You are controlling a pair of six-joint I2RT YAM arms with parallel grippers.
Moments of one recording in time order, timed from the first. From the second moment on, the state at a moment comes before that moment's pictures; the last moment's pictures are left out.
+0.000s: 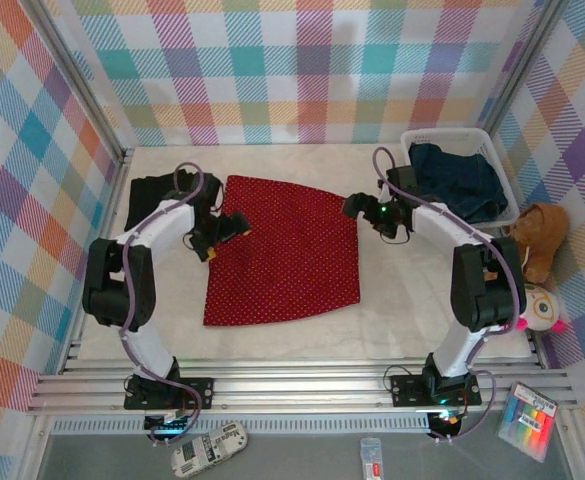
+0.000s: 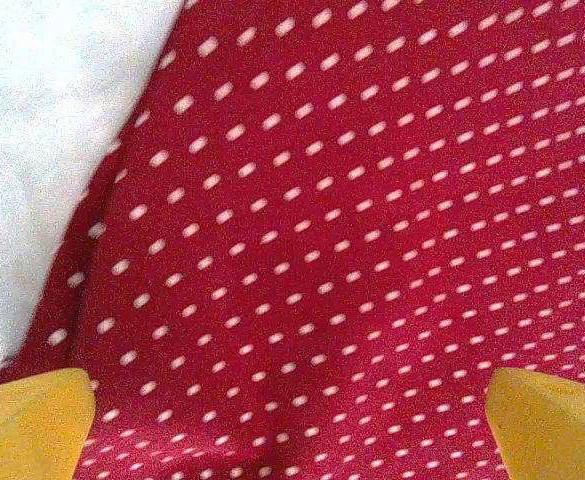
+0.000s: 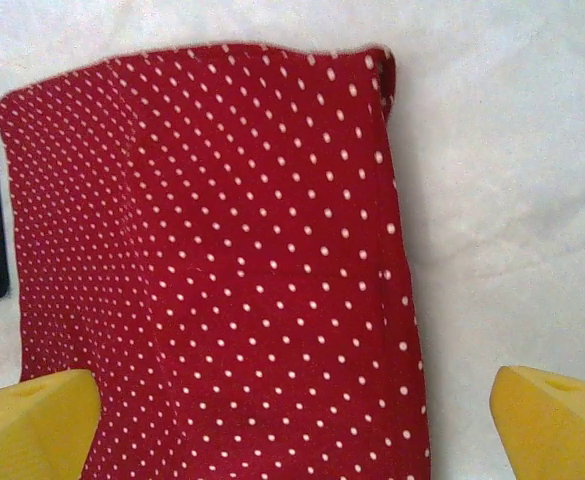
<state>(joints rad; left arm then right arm) -0.21 1.75 1.25 -0.78 0.19 -0.76 0.22 1.74 1.19 -0.41 -0.35 0.58</state>
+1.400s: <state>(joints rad) -0.17 1.36 0.86 -0.88 0.14 -0.85 0.29 1.79 1.05 -0.44 -0.56 0.51</state>
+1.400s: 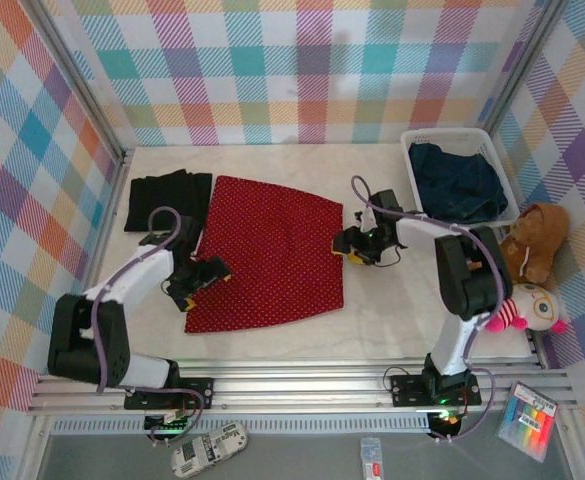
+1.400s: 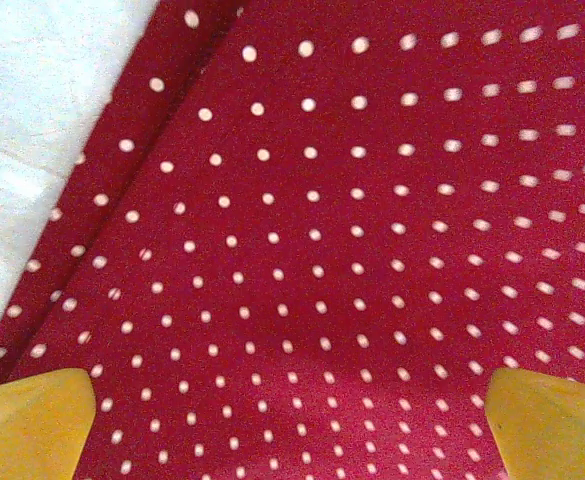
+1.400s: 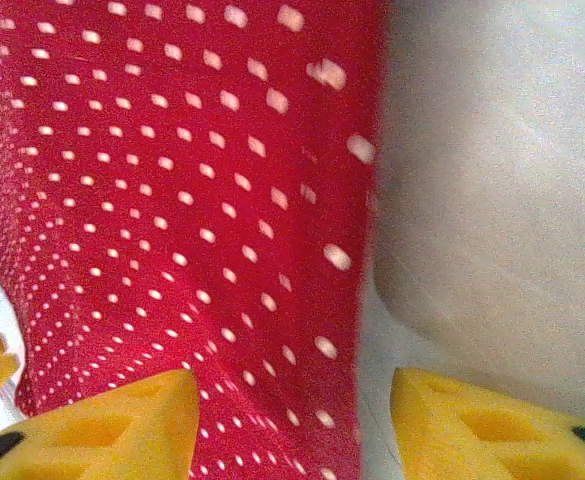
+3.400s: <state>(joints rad) -0.09 0.95 0.51 -0.95 0.15 -1.11 0.47 1.50 0.55 -0.18 -0.65 1.22</state>
